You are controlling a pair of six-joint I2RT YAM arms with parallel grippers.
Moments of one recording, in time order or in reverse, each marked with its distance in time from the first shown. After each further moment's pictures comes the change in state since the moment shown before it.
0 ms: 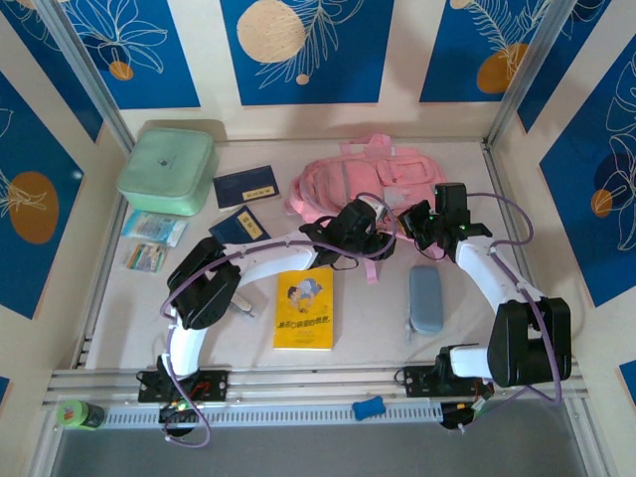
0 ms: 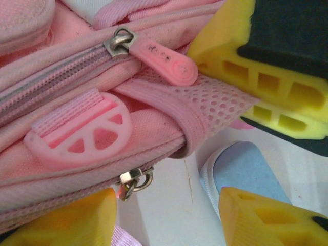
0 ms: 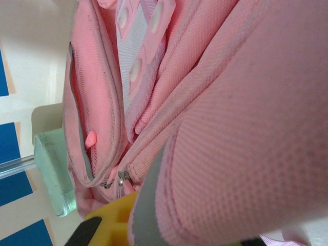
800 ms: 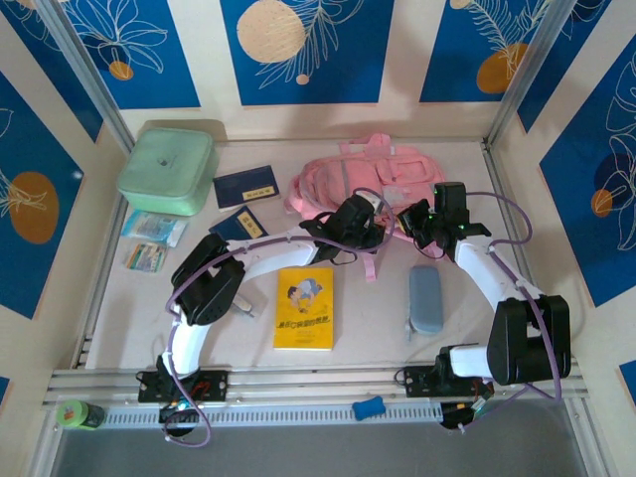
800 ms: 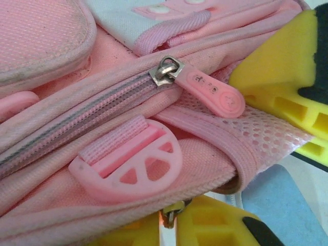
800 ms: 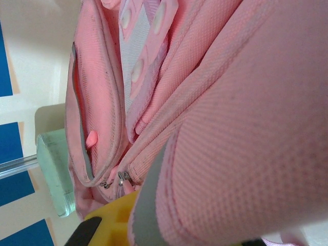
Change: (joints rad) left arm 0.029 0.036 0.028 0.013 -0.053 0.022; right arm 0.001 0.009 -0.002 0.028 -0.001 -0.002
